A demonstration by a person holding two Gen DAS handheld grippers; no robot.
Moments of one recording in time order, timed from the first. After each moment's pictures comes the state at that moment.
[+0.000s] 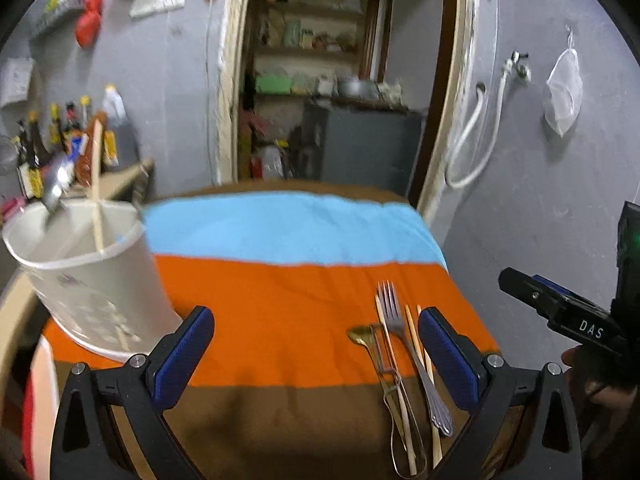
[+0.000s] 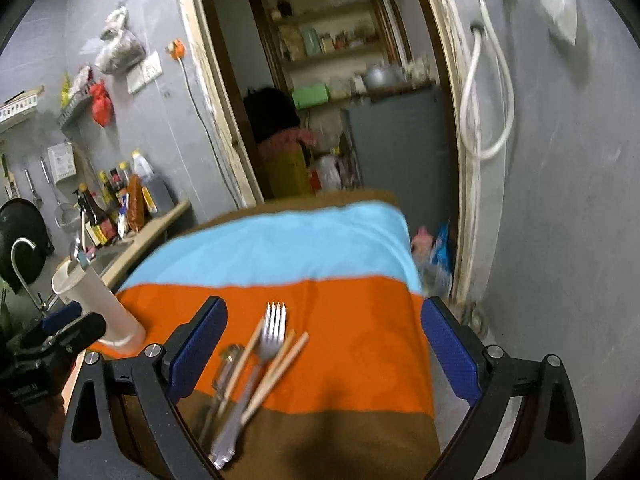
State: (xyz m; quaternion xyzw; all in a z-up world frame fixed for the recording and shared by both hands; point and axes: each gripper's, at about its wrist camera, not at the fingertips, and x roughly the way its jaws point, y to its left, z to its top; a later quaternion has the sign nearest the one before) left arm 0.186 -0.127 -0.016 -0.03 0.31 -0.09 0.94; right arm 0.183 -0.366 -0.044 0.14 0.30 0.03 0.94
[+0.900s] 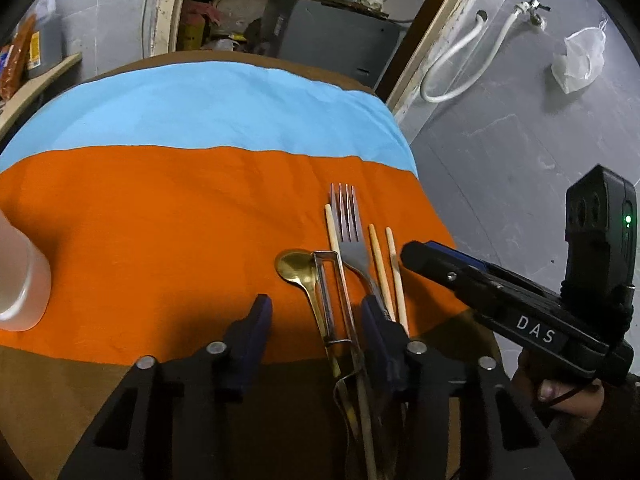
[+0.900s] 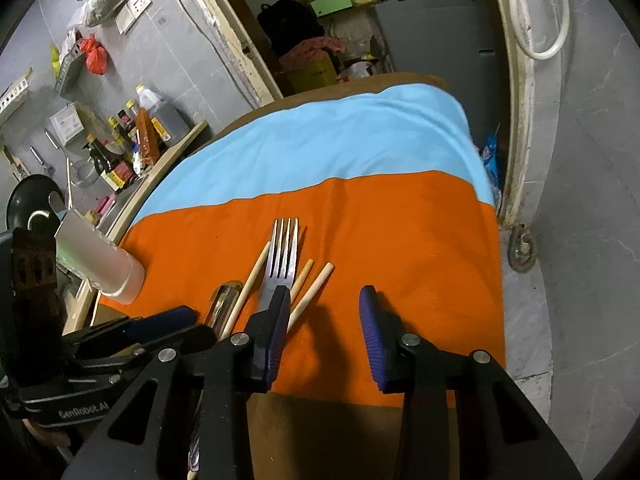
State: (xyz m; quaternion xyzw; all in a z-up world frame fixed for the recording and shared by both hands) left arm 0.240 -0.166 -0.087 -0.08 0.48 -0.18 0.85; right arm 0.246 -0.334 -0.128 0.16 0.43 0.13 0.88
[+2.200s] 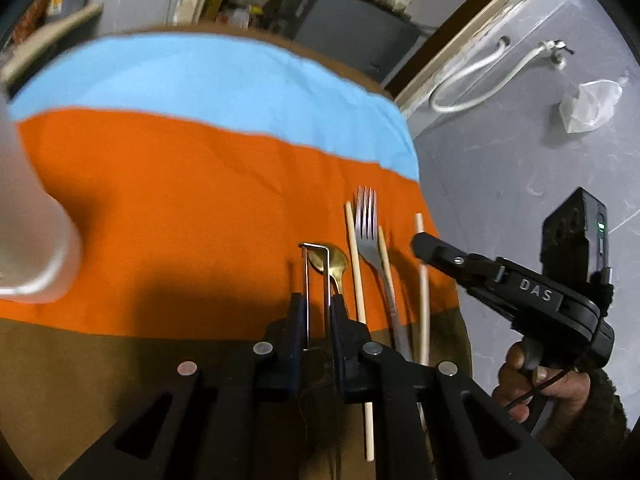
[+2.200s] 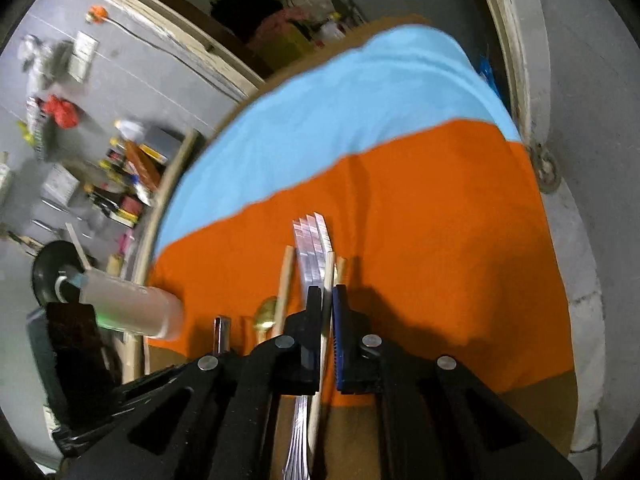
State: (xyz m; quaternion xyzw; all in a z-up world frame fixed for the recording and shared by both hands) left arm 0.249 -0.128 -0.075 -0.15 0.50 -0.19 0.83; right arm 0.248 -0.321 -0.130 0.29 0.46 0.13 0.83
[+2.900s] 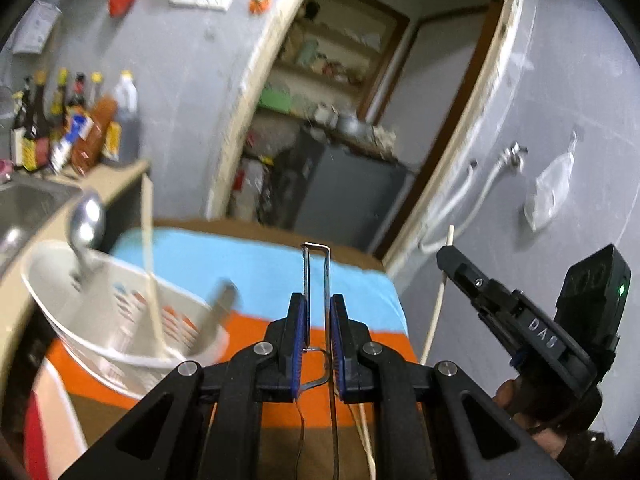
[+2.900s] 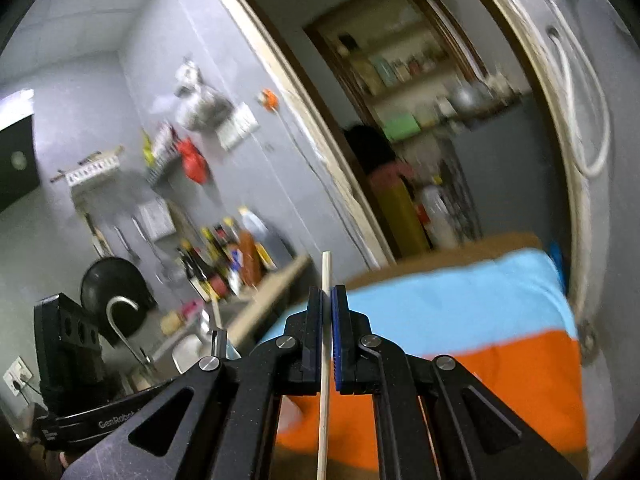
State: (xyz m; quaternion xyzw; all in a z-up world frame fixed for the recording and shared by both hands) left arm 0.200 -0.034 0.067 -0.16 0.27 -0.13 0.94; right arm 0.209 -0.253 0.032 0.22 0.15 0.21 0.94
